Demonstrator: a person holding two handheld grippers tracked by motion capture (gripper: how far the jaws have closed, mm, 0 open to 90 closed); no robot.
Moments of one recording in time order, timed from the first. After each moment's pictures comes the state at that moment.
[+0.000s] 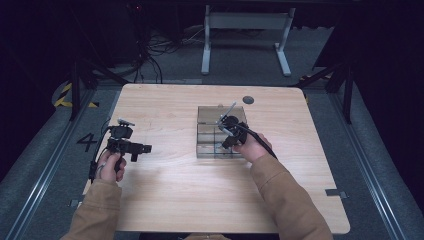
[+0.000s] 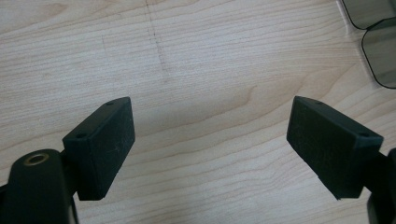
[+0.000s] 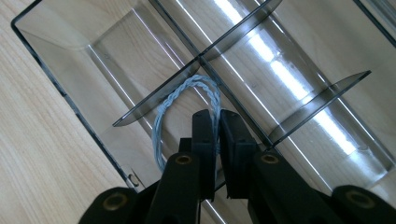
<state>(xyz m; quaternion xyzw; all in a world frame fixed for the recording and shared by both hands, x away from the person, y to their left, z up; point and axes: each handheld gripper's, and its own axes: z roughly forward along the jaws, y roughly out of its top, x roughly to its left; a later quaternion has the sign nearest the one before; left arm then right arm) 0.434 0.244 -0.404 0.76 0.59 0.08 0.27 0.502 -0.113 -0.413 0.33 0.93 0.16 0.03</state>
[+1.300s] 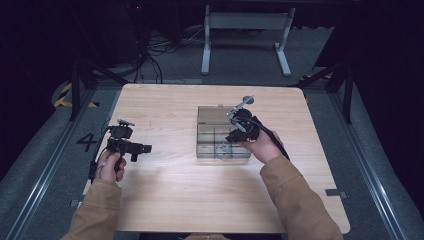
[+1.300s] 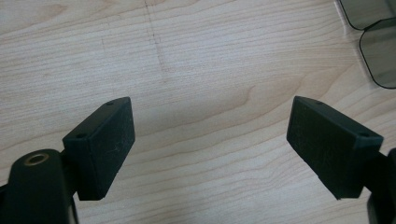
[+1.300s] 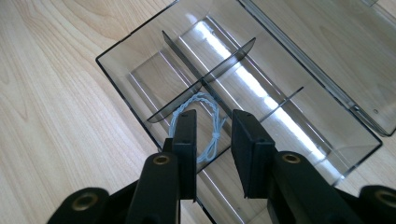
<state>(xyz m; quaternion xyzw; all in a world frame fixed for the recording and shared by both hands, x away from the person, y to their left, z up) 0.433 0.243 -0.404 0.76 0.59 0.07 0.27 0.477 -0.140 -0.363 0.33 0.91 0.24 0.06</state>
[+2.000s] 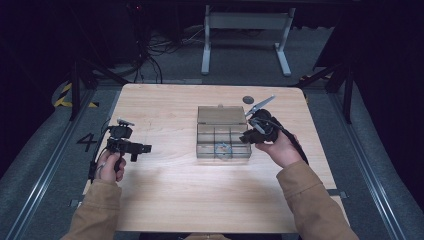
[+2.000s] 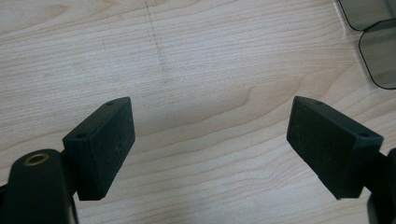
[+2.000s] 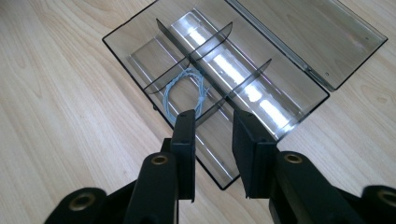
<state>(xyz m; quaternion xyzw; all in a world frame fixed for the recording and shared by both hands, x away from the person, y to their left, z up) 0.433 0.244 -0.403 0.76 0.59 0.07 0.27 0.452 -0.184 -0.341 0.33 0.90 0.27 0.08</state>
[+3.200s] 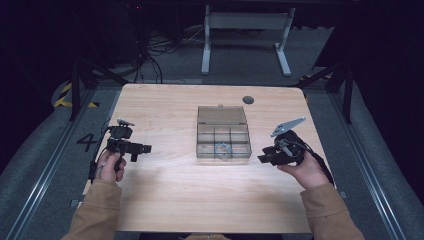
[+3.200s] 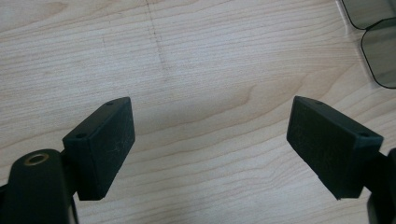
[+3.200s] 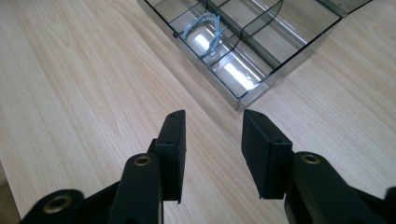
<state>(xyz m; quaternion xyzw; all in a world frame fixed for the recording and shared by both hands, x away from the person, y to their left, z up) 0.433 0.244 -0.404 0.76 0.59 0.07 0.27 0.396 -0.242 -0.359 0.32 0.89 0.30 0.07</state>
